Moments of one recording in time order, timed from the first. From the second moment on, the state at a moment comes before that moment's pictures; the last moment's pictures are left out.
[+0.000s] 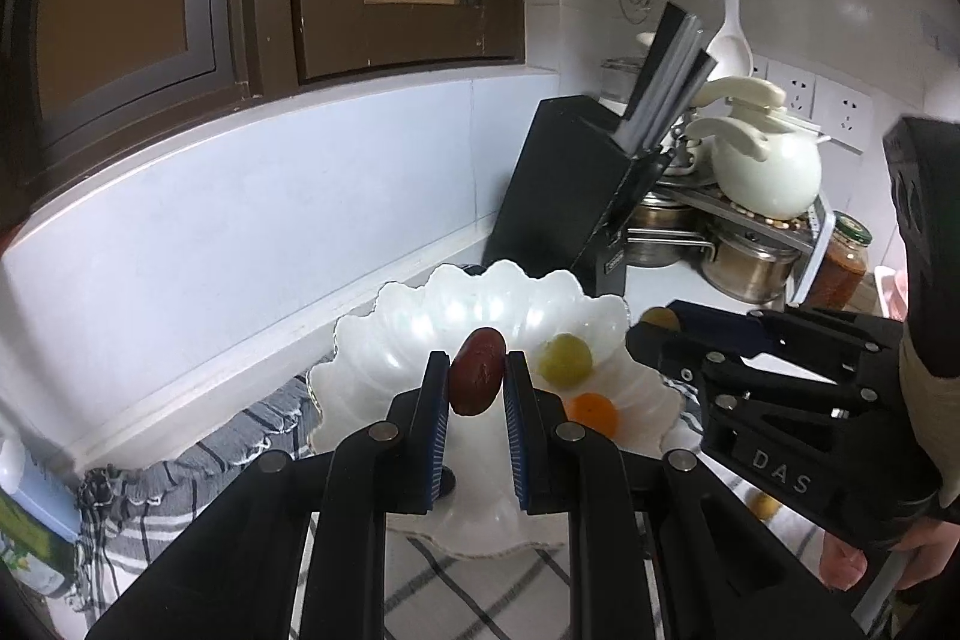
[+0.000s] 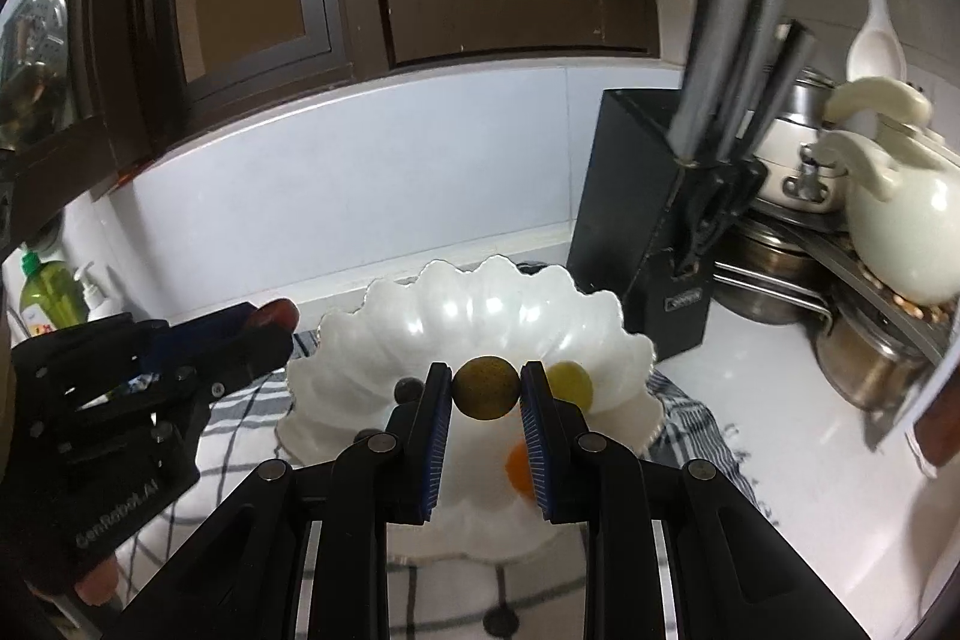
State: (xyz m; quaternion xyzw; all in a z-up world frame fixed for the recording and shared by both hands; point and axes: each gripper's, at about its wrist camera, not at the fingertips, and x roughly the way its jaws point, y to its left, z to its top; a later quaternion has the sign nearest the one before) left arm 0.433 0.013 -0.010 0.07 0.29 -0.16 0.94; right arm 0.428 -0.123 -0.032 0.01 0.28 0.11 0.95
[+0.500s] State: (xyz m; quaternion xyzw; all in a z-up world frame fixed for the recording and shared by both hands) left arm 0.509 0.012 -0.039 0.07 0.35 -0.14 0.92; right arm 0.516 -0.113 -0.052 -0.01 0.35 0.11 0.93
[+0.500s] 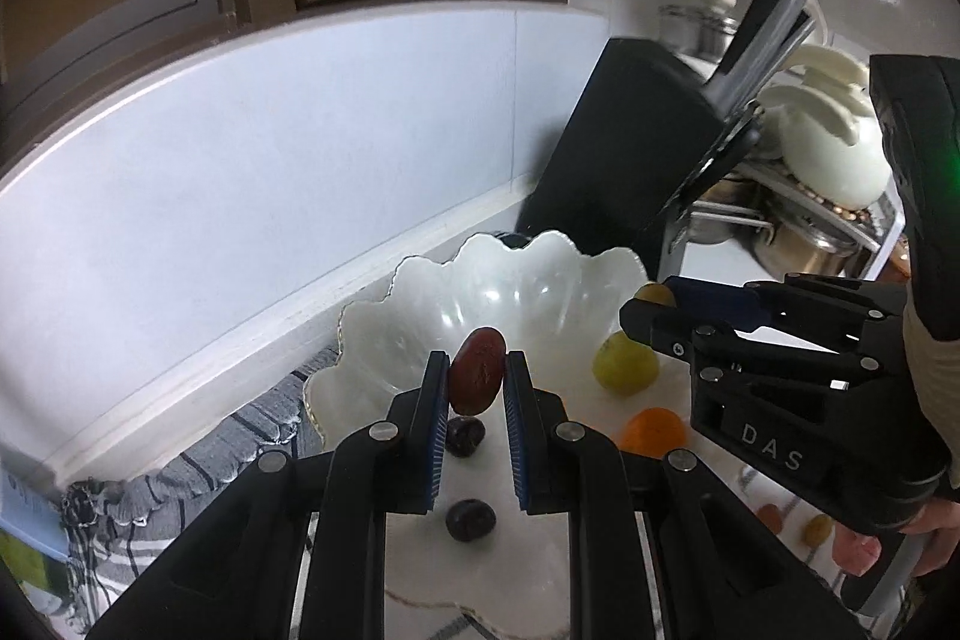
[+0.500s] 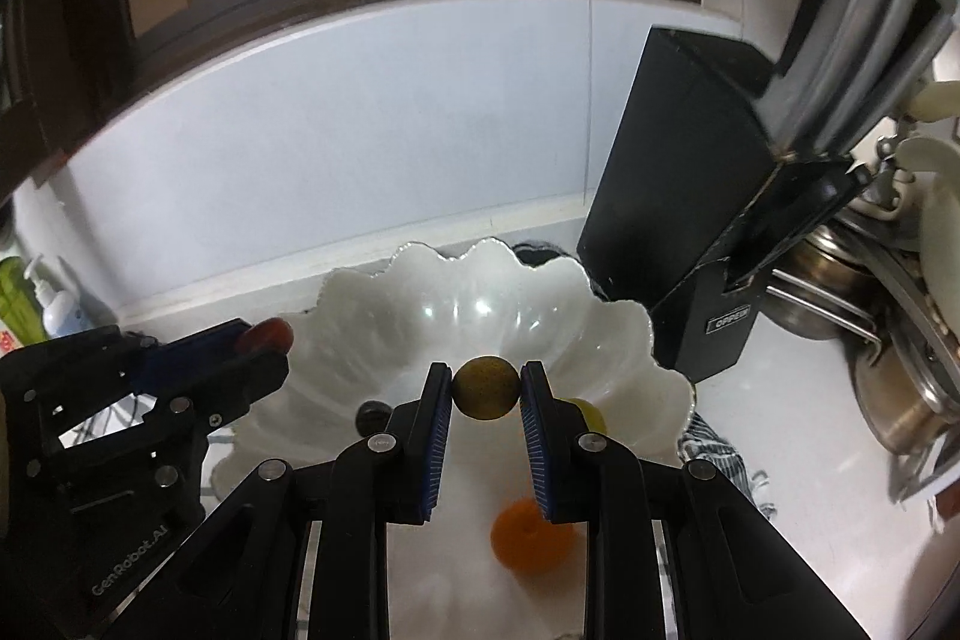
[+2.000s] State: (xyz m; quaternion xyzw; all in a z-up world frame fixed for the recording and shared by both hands) left arm 0.479 0.022 -0.006 0.06 0.34 -0.09 0.93; right arm 0.476 -0.130 -0.024 -0.01 0.33 0.10 0.94
